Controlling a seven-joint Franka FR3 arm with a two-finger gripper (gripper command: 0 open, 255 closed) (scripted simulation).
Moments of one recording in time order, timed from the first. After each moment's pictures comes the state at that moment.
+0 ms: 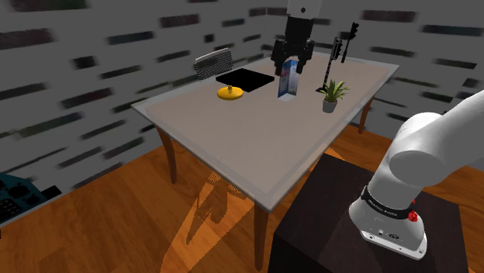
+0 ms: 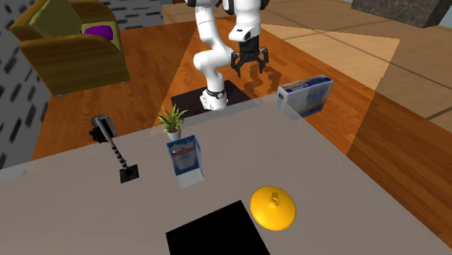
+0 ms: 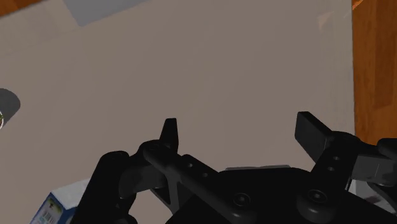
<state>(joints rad) -0.10 -0.55 -0.04 -2.23 0.07 1.73 0.24</state>
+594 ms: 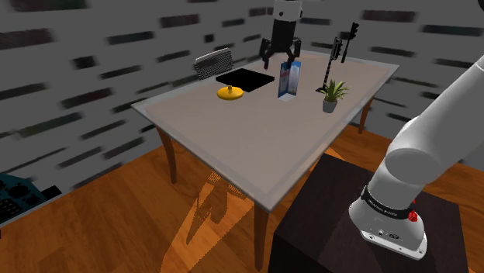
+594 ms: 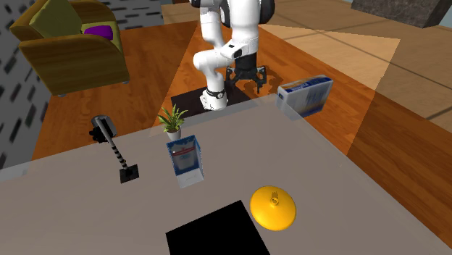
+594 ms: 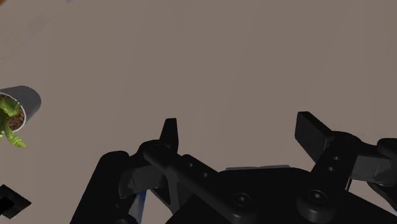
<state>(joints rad) -0.18 -0.25 -0.08 -2.00 0.05 1.79 0.41</state>
